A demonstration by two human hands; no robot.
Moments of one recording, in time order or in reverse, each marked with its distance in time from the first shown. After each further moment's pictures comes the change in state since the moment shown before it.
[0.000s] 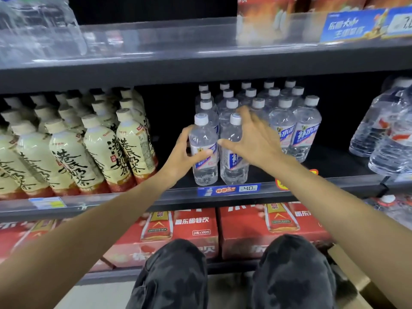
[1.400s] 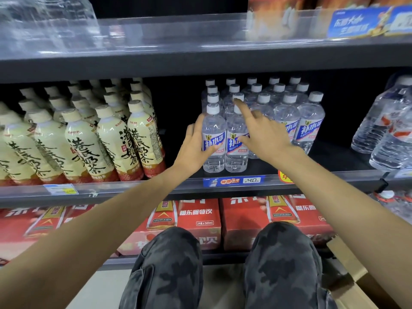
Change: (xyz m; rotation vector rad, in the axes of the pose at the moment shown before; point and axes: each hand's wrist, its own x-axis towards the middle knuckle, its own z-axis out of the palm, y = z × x) left_hand 0.001 -0.003 0.011 0.404 0.128 0.074; right_hand -0.012 -0.007 -0.018 -0.228 -0.115 -0.109
